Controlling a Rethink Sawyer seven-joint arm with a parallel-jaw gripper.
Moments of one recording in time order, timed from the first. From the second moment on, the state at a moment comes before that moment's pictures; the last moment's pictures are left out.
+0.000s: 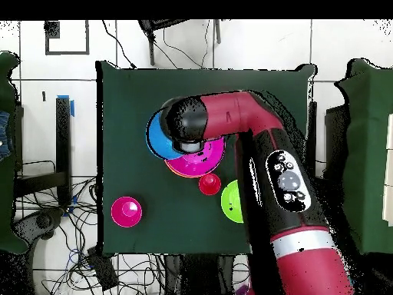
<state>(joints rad) -0.45 -0.68 0.45 1.43 -0.45 1.00 1.92</state>
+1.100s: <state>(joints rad) -0.45 -0.46 0.52 1.15 -0.45 1.03 1.80</state>
